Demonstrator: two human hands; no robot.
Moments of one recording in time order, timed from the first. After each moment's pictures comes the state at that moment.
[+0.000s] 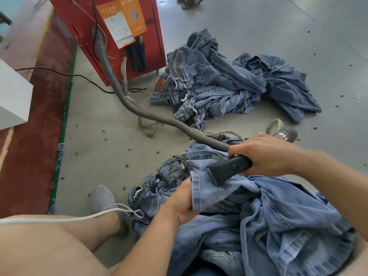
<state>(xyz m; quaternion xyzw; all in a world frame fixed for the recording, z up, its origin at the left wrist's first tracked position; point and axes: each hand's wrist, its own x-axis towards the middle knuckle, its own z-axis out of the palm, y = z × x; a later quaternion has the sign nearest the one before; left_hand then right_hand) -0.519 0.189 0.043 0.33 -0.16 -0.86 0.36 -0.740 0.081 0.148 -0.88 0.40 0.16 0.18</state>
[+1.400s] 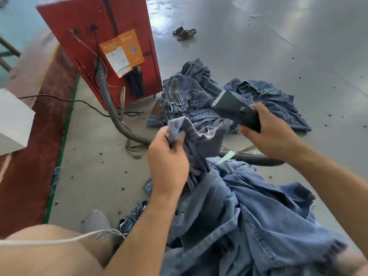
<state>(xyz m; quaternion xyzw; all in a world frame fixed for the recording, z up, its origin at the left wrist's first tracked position) -0.517 0.118 0.178 0.63 -0.50 -0.22 0.56 -0.757 0.040 0.183 -0.74 0.60 -0.23 0.22</state>
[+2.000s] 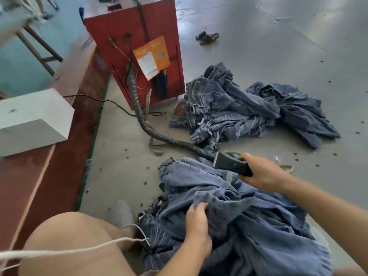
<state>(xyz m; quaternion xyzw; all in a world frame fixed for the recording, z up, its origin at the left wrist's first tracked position) -0.530 0.211 0.030 0.62 0.01 -0.64 0.46 -0.714 0.077 0.112 -0.80 0.55 0.03 0.24</state>
